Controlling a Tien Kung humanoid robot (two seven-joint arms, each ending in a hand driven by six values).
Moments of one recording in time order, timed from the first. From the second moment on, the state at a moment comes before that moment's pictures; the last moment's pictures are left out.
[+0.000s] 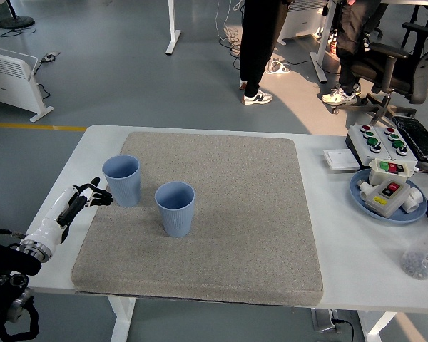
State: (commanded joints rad) left arm -0.33 0.40 -1.17 -1.17 1.14 0.05 -0.17; right arm 0.25 -0.14 0.61 0.24 -0.92 -0.15 -0.27
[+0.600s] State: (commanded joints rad) left arm -0.58 0.56 -0.99 -1.39 1.73 -0.09 -0.08; right arm 0.24 -0.14 0.62 0.24 -0.92 -0.15 -0.27
